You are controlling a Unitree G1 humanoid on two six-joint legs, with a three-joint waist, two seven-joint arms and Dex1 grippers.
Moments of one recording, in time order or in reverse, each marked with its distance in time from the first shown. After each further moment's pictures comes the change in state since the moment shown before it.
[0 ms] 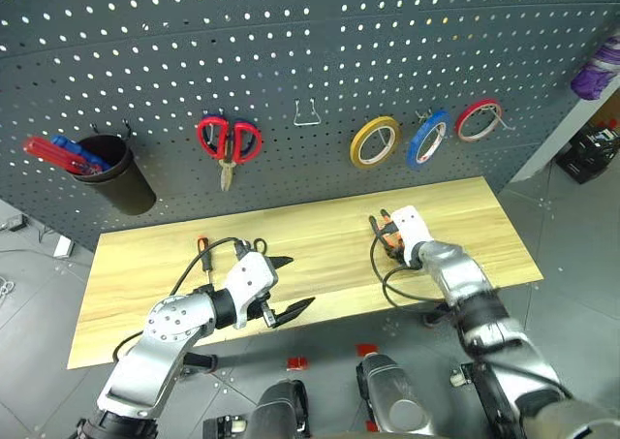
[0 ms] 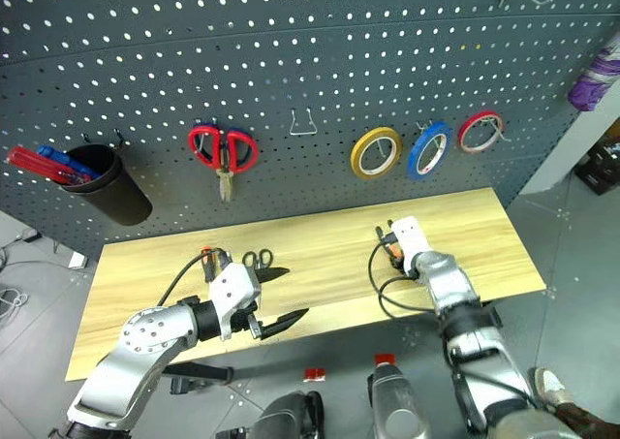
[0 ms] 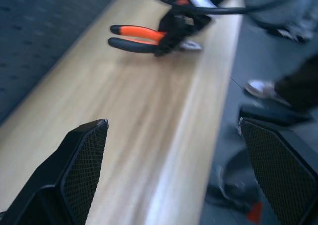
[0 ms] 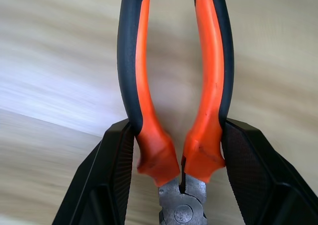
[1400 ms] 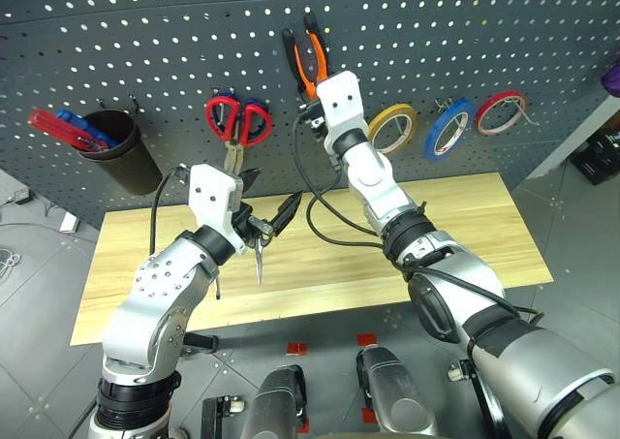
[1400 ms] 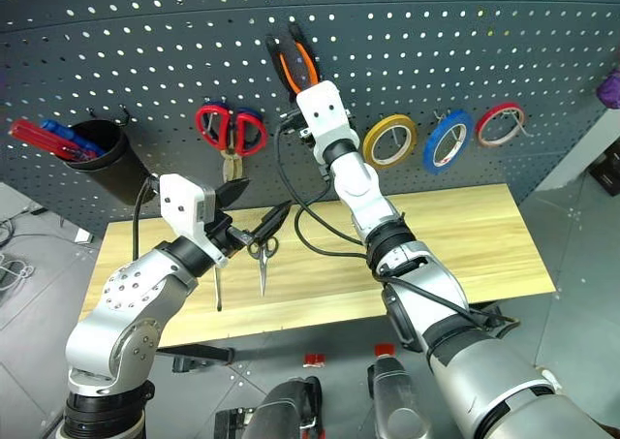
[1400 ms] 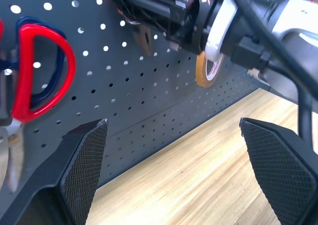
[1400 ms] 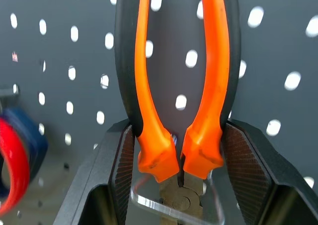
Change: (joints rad) left arm -0.263 -0.127 0.124 -0.174 -0.184 0.307 0.422; right arm -0.769 0.253 -0.081 0.943 -0.022 -1.073 -0.350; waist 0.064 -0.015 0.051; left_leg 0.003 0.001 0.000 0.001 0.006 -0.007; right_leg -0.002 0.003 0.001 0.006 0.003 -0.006
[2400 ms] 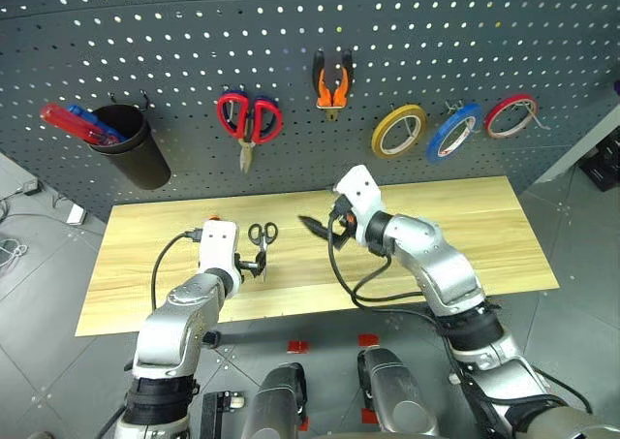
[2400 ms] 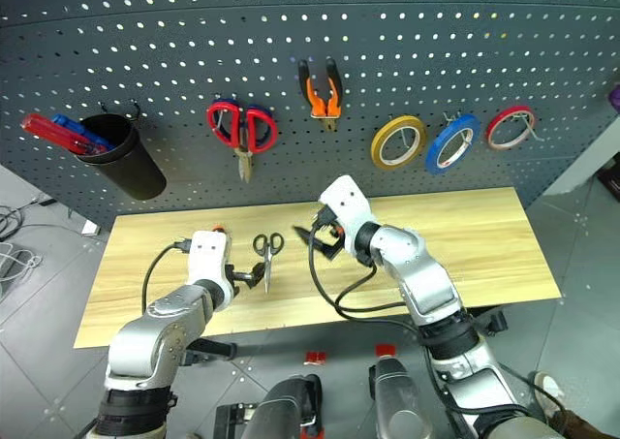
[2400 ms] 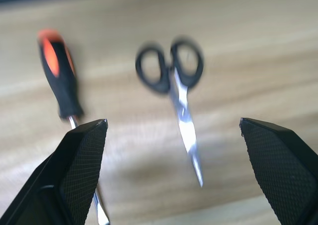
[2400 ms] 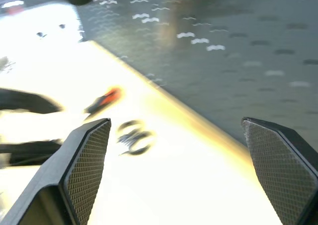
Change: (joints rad) left arm 0.012 -0.129 -0.027 0.334 0.192 0.366 0.308; right arm 0.681 -0.232 0.248 -1.372 0.241 1.135 0.596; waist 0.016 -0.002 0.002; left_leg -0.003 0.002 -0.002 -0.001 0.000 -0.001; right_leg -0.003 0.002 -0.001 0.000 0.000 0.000
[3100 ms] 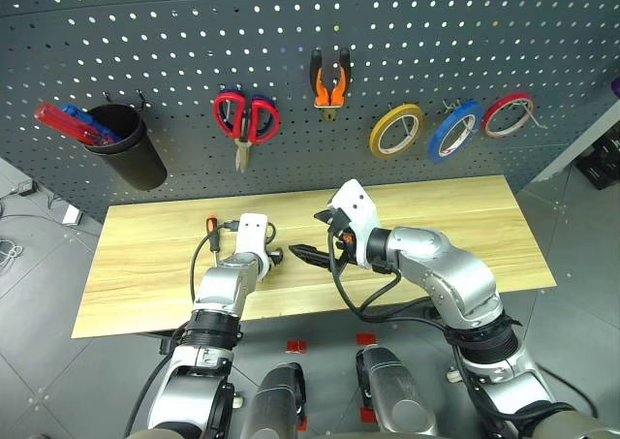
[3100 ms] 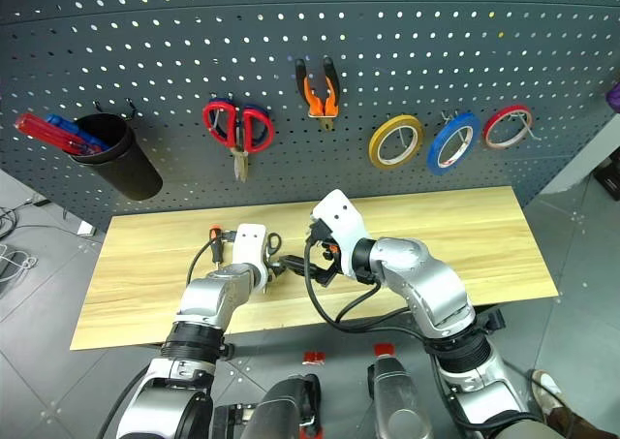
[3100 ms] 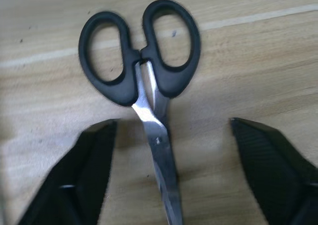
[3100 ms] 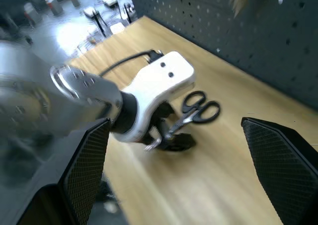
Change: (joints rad) left arm -0.298 -0.104 -0.055 0.571 0.141 -0.140 0.021; right arm 0.005 0.025 -0.065 -0.085 0.166 0.328 -0.011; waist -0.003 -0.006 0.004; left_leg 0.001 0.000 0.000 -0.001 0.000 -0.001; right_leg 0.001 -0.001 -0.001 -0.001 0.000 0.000
